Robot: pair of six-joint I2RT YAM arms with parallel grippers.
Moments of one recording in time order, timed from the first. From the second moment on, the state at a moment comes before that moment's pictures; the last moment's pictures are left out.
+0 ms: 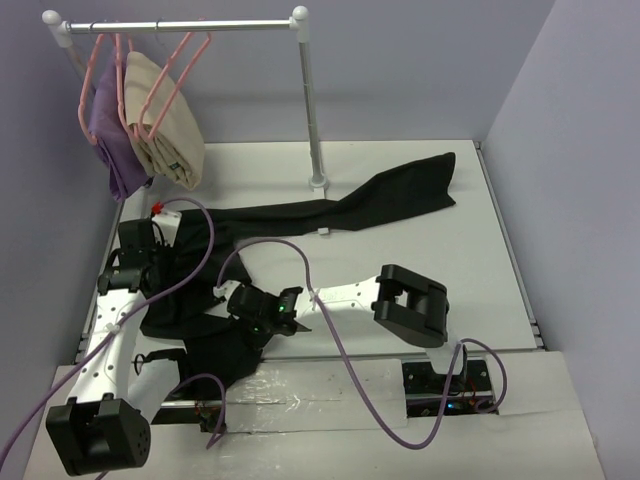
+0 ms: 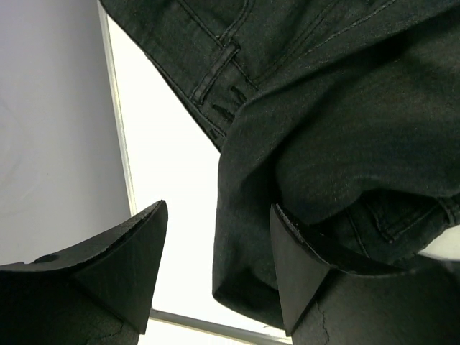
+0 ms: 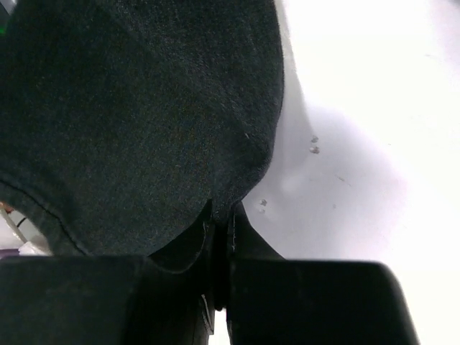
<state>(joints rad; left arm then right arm) 0.07 0.91 0.73 -0.63 -0.21 0.40 1.31 1.99 1.30 -0.24 -0.04 0.42</state>
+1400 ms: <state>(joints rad) 0.07 0.95 0.71 -0.51 -0.16 0.45 0.75 1.47 0.95 -0.32 0.04 0.44</state>
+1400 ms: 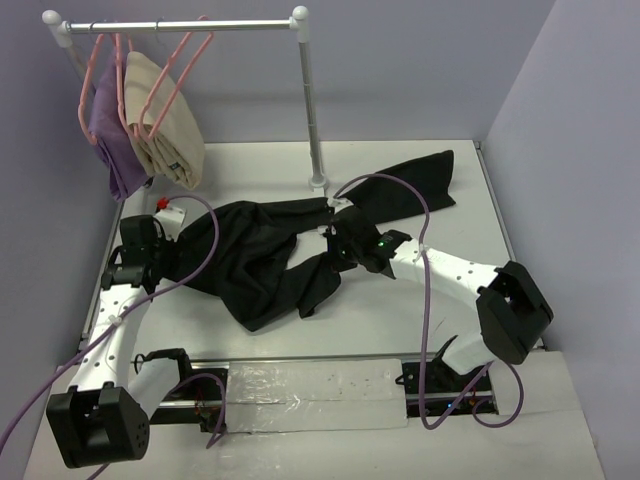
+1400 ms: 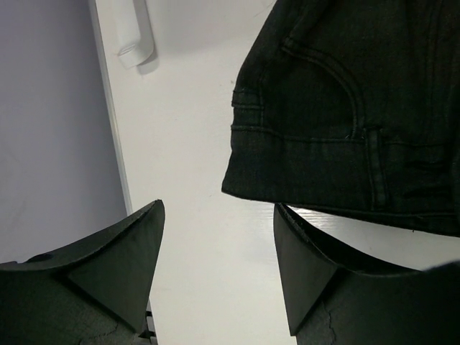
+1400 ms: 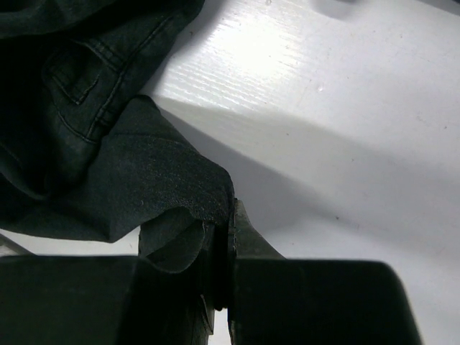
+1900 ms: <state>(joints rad) 0.07 0.92 0.66 -0.49 -0.12 0.48 0.79 1.48 0.99 -0.37 0.09 0.47</state>
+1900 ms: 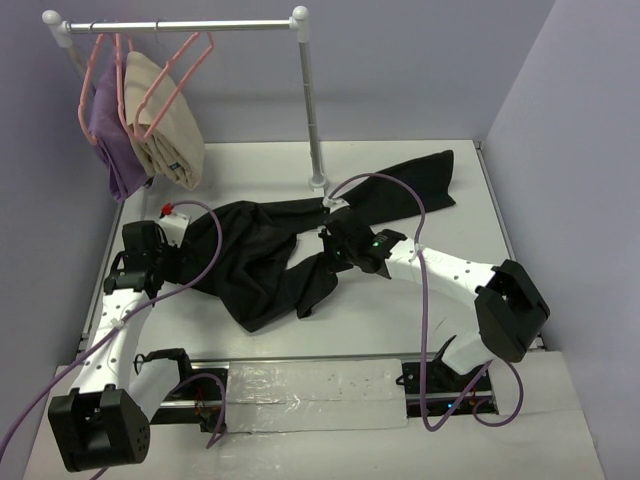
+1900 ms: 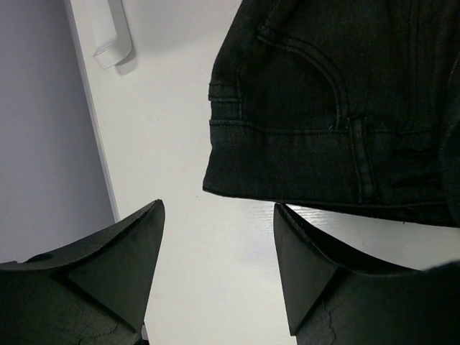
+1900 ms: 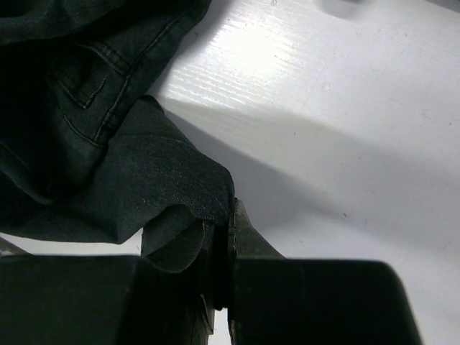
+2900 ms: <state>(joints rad) 0.06 1.40 0.55 0.05 -0.26 0.58 0.69 1.19 1.12 -0.69 0.24 0.37</state>
